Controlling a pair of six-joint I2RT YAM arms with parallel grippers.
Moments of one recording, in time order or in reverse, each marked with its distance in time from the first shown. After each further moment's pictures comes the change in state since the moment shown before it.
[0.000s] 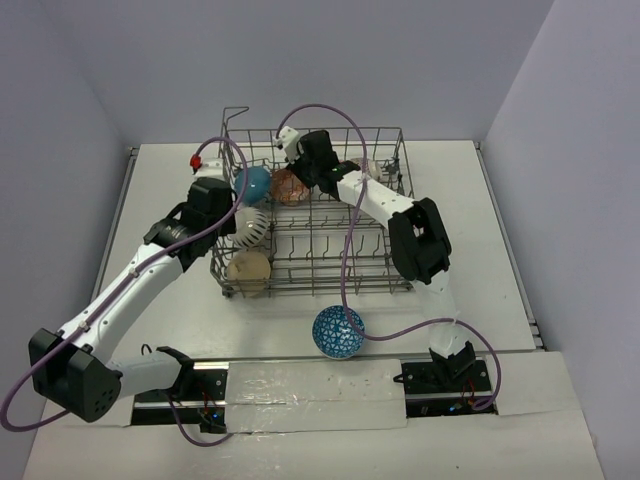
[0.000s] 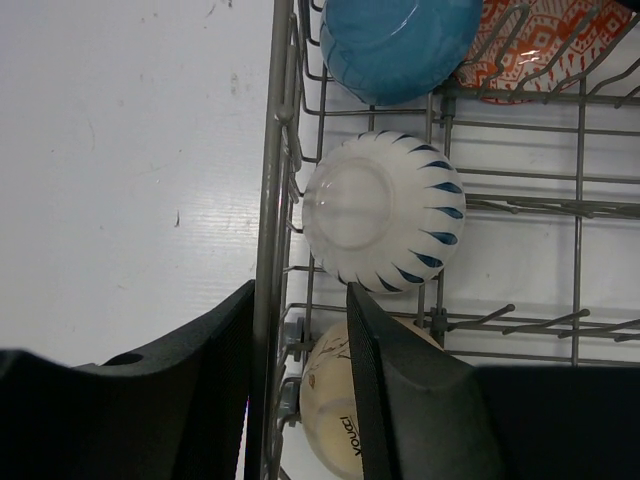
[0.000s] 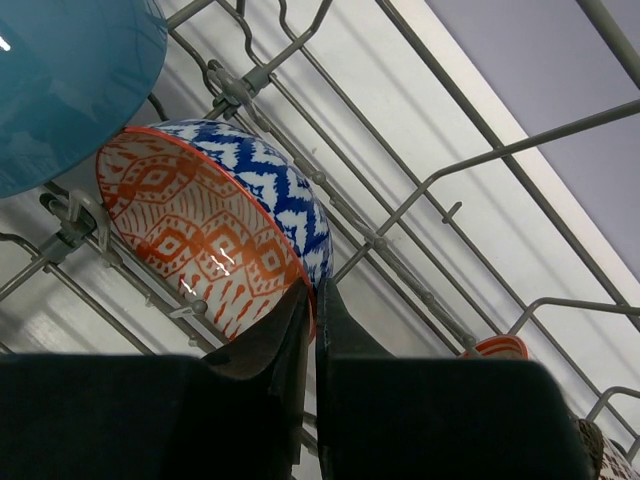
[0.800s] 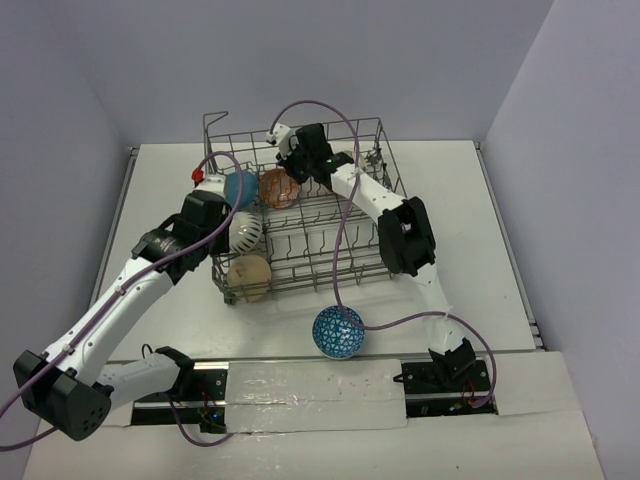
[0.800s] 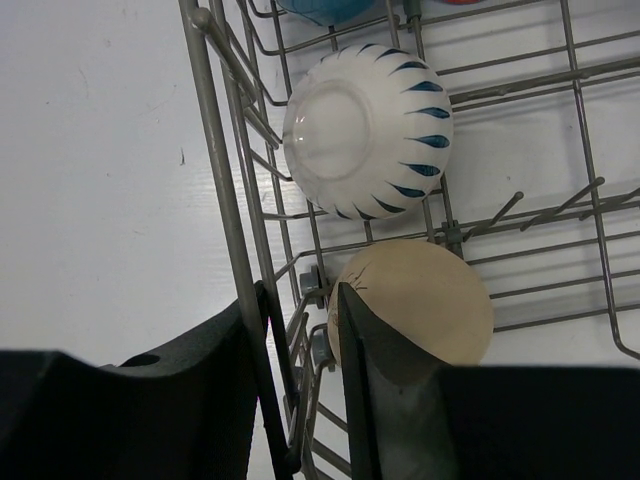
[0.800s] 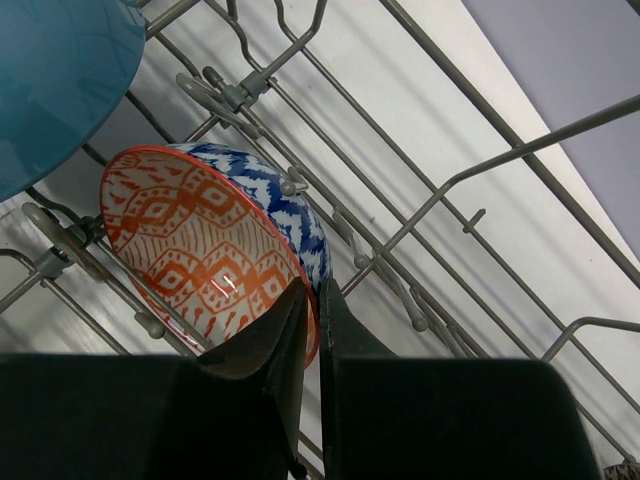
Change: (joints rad) left arm -0.024 -0.103 -0.022 -0.167 0.071 0.050; right arm -0.027 0.190 0.290 -0.129 -0.194 0.000
